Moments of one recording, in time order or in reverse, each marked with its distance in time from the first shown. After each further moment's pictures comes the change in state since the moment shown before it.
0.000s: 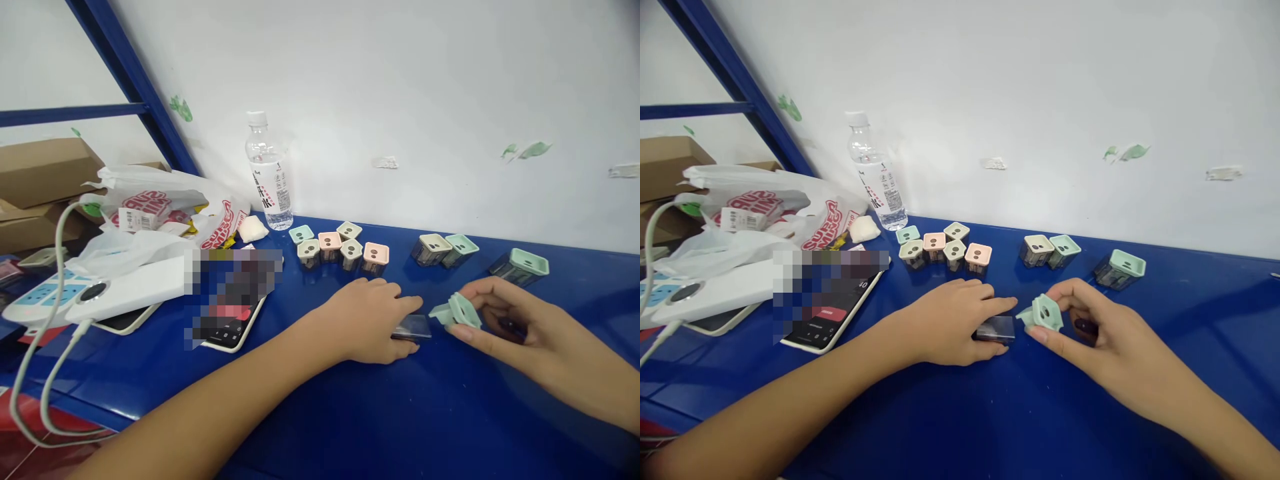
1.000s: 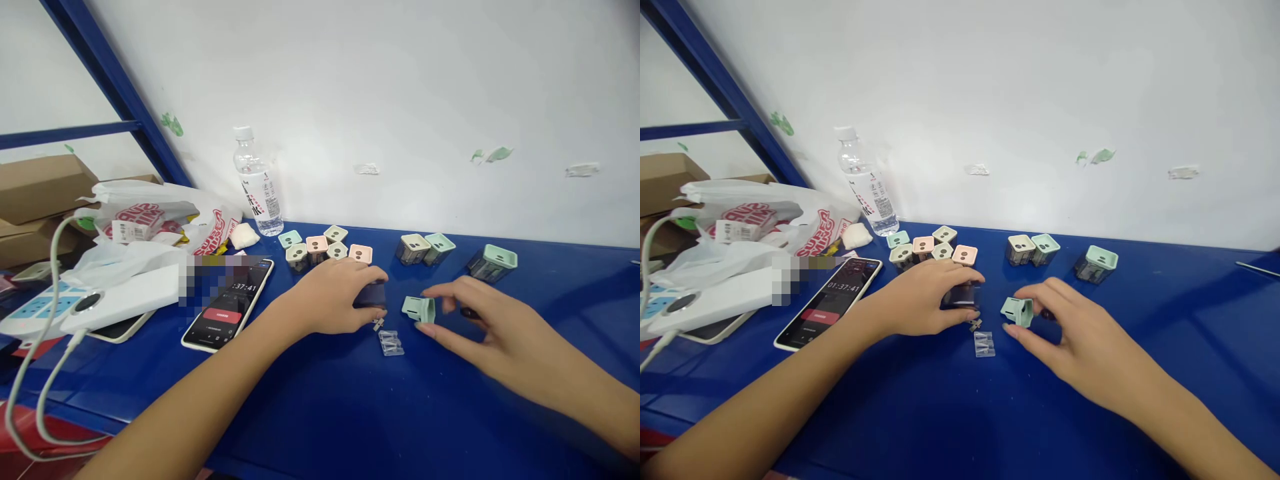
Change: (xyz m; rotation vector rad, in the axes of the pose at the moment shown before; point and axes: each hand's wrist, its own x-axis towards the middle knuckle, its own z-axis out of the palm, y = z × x) left_hand -0.011 -0.017 -0.019 -0.107 0.176 -0.052; right_hand -0.006 0.003 0.005 -0.201 0.017 -0.181
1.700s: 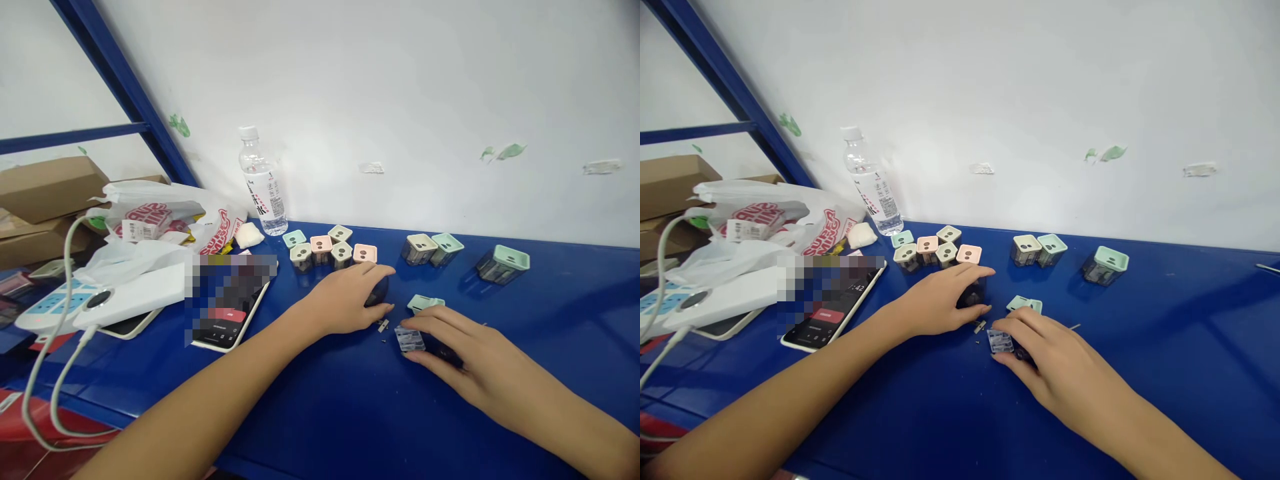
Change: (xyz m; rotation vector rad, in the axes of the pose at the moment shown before) left_hand 0.008 -0.007 0.030 -0.089 0.083 -0.075; right_hand -0.010 -0.016 0.028 -0.004 -0.120 -0.204
